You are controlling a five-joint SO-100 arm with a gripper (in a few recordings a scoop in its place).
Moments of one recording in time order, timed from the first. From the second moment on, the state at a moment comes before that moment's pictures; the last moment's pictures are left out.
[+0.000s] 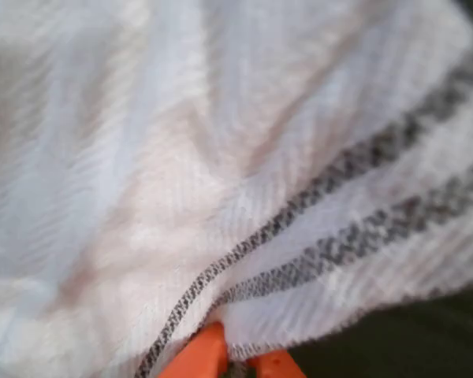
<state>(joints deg) 33.0 125.7 155.2 48.3 -71.4</state>
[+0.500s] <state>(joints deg) 32.6 135.7 141.3 75.9 -67.9</state>
